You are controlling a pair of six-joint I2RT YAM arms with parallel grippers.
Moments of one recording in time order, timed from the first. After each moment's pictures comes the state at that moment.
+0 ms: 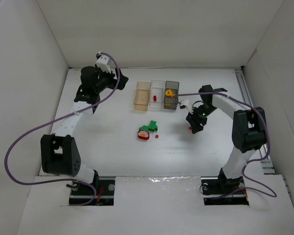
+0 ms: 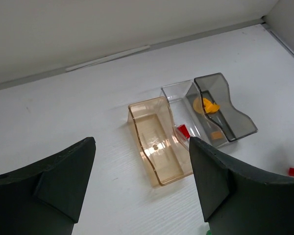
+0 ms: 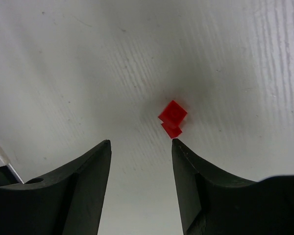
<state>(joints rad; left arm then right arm) -0.15 1.48 1.14 0.15 0.43 -0.13 0.17 1.81 1.28 -1.02 -0.50 -0.97</state>
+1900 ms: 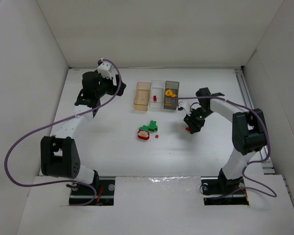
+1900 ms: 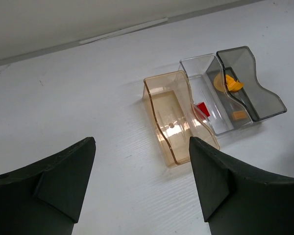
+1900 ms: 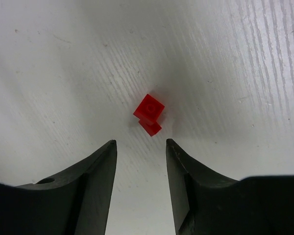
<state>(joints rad) -0.13 1.45 1.05 0.11 0.35 -0.05 0.22 1.78 1.18 -0.85 -0.45 -0.87</state>
